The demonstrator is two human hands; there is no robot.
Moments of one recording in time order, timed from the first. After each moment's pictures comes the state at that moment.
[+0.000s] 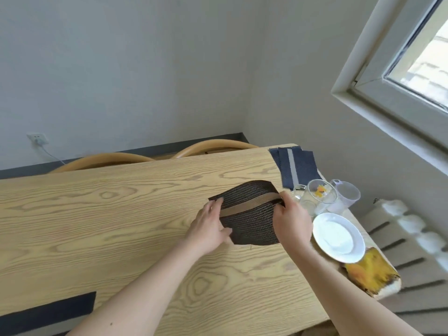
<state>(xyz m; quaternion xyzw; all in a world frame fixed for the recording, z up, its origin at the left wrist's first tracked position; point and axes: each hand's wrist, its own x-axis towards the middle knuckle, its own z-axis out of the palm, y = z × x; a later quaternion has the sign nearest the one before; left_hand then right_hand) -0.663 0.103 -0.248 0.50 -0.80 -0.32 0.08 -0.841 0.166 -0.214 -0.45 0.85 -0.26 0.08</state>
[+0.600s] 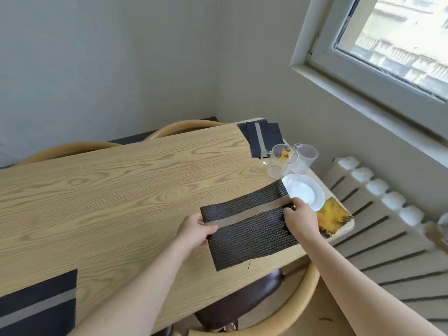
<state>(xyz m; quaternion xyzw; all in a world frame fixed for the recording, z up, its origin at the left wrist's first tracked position) -0.669 0.184 -0.277 0.56 -0.57 -0.59 0.10 -0.890 0.285 -0.241 -0.26 0.88 -0.30 0.25</state>
